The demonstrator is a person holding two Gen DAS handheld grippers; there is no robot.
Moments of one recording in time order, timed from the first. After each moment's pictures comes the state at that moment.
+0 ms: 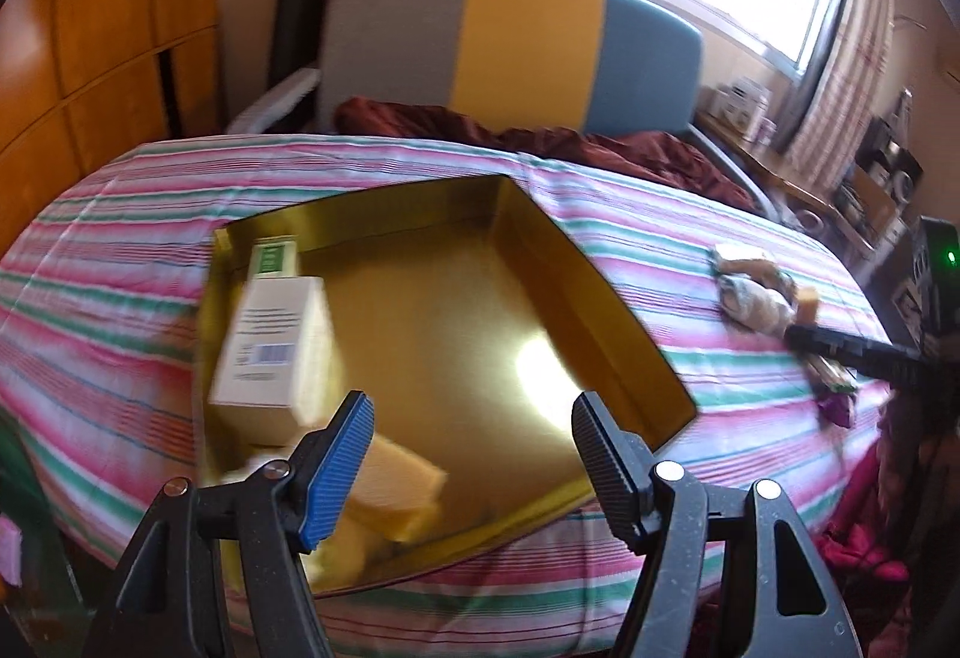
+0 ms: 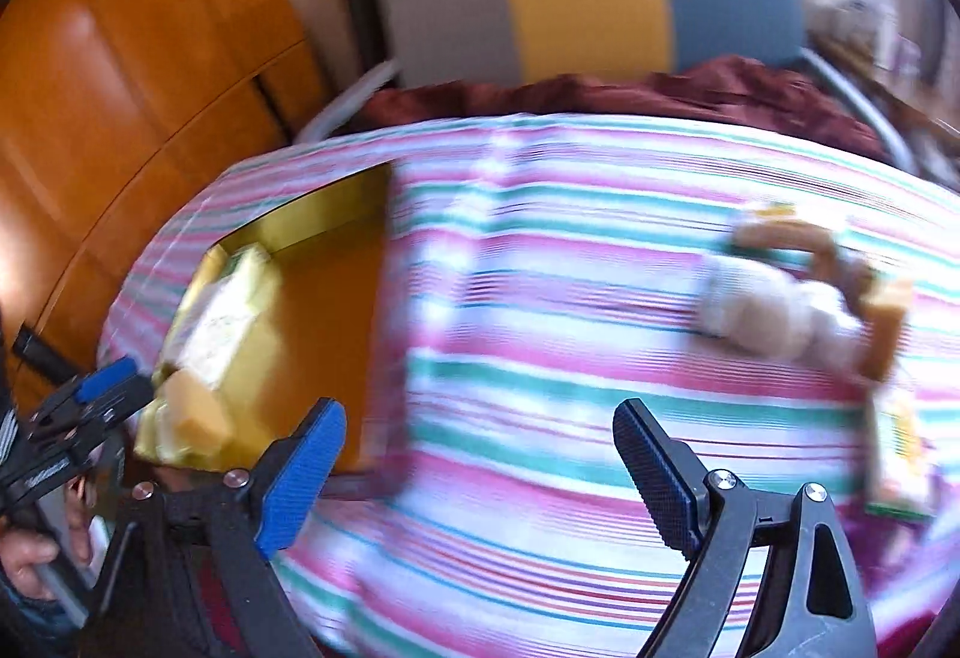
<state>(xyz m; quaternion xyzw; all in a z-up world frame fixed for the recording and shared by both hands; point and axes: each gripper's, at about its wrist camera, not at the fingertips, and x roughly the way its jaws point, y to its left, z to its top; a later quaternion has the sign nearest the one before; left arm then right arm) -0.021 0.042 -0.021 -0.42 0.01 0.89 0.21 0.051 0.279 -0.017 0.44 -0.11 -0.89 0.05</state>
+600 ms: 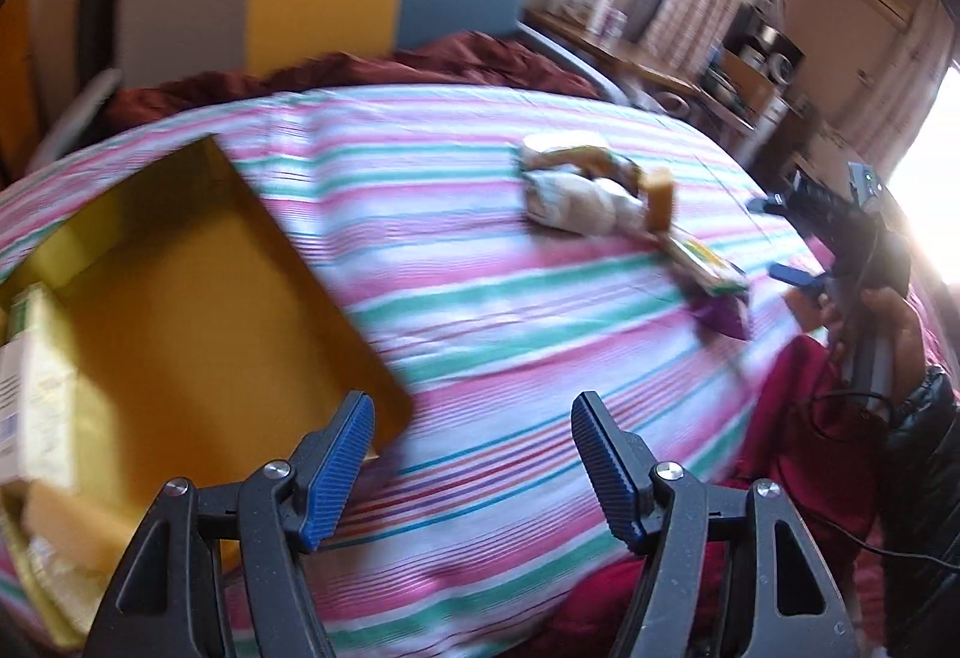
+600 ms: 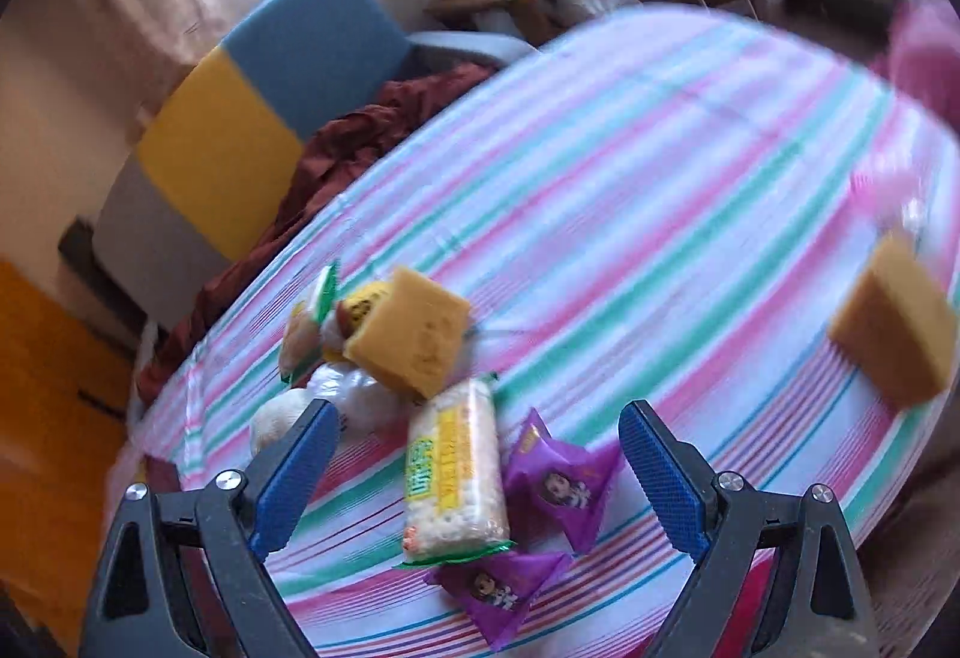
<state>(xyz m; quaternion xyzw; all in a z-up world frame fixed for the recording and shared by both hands) -0.001 0.192 -0.044 -0.47 0.07 0.79 0.38 0.138 0.525 -0.052 0.35 -0.41 -0.81 -0.22</state>
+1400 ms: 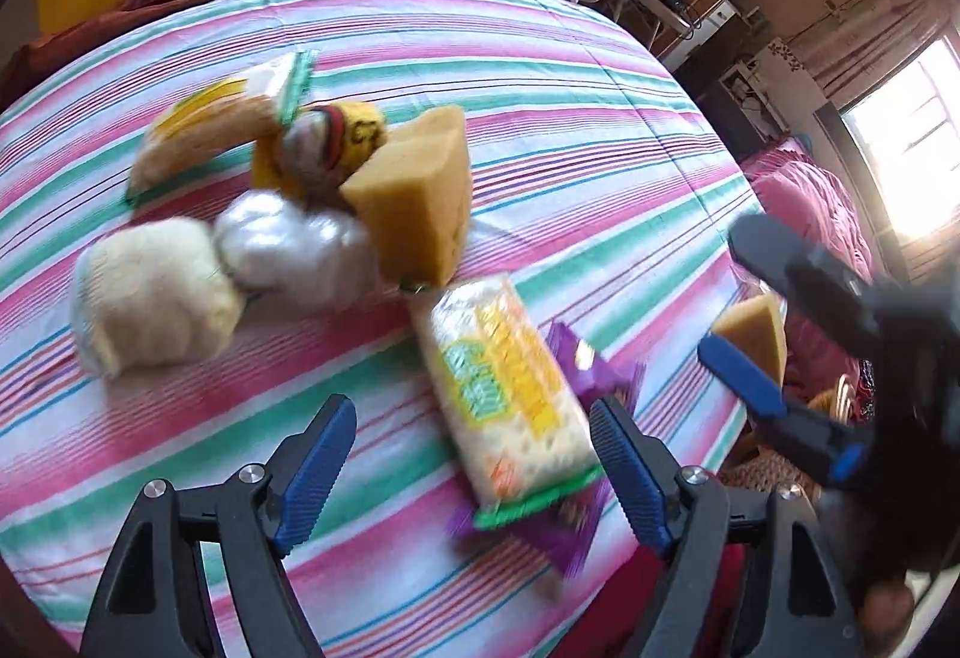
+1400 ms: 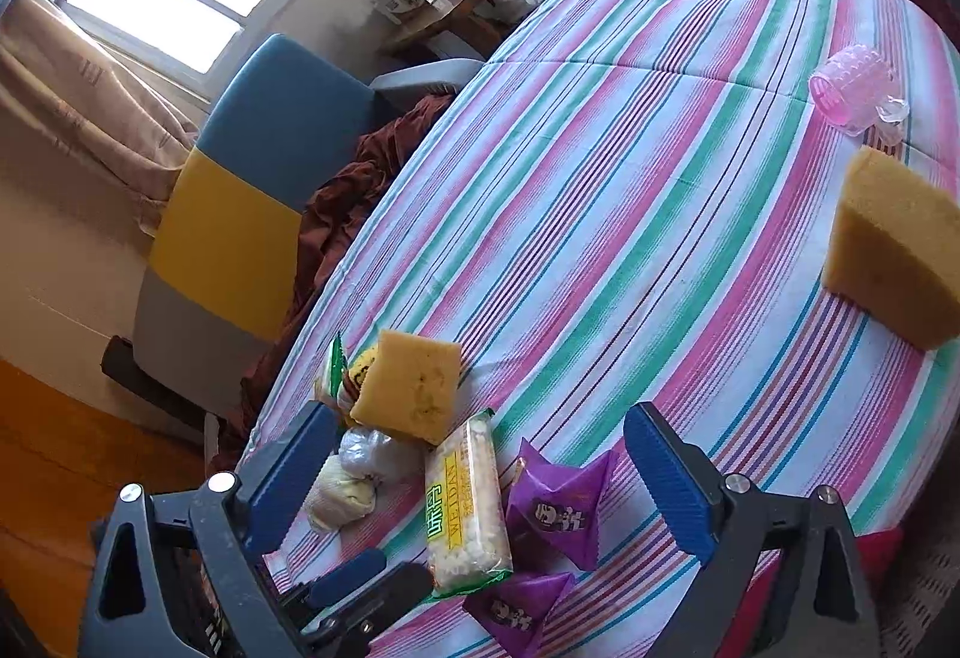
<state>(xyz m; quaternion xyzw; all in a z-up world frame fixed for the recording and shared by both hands) -0.008 0.473 -0.085 -0.58 0.11 0.67 0.45 0.152 0.544 -0.054 0.28 -0.49 -0.80 -0.22</state>
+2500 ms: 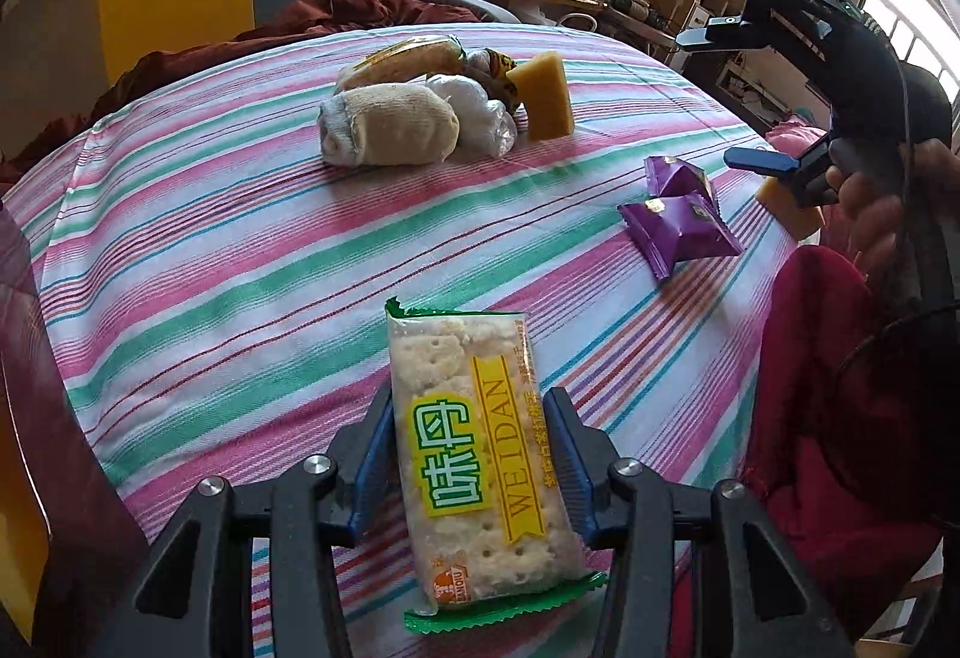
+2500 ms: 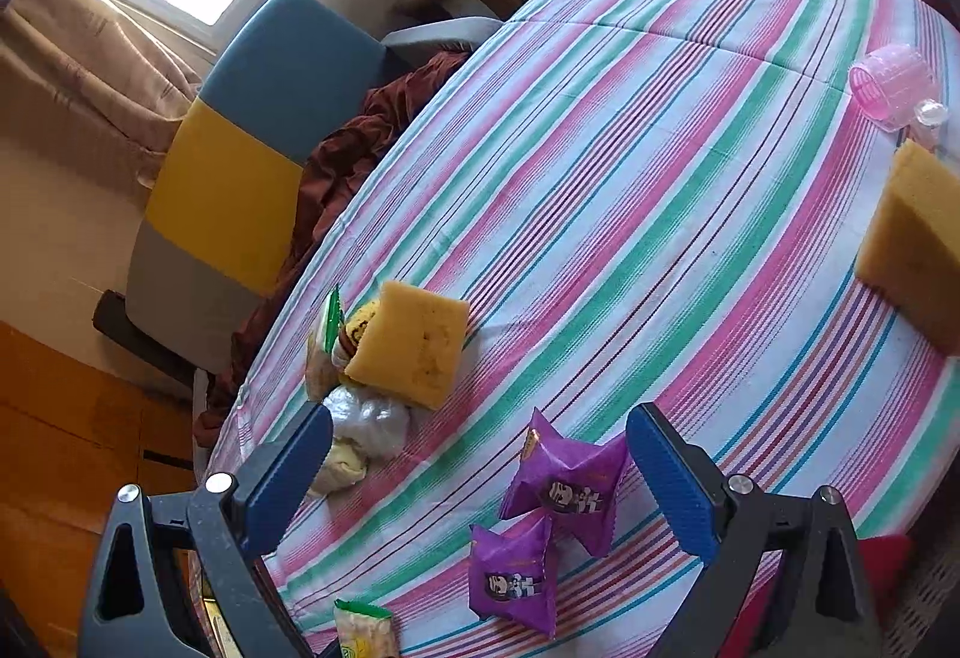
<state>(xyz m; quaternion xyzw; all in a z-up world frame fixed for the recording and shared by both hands) 0.037 0.275 -0.106 -0.45 0.16 0.75 0.46 0.136 0.533 -0.059 0.33 -0.45 -0.81 -0.19</state>
